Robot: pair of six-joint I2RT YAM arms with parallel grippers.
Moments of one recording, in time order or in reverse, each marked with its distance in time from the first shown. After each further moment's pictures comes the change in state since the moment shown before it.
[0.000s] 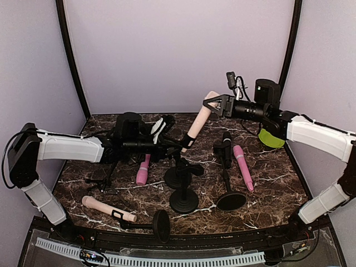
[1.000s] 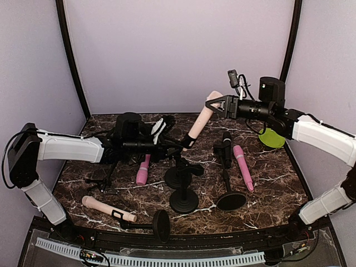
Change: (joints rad) left arm 0.000 0.002 -0.005 0.013 0.011 0.013; right arm 0.002 -0.053 0.021 -0.101 -0.047 -0.094
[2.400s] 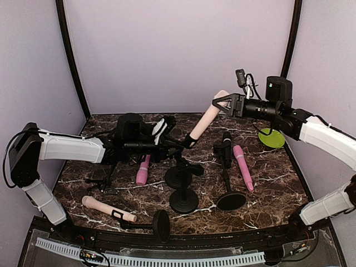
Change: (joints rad) left arm -0.006 0.013 0.003 0.000 -0.019 0.002; right arm -0.019 -0.061 -0.004 -0.095 0.074 0.043
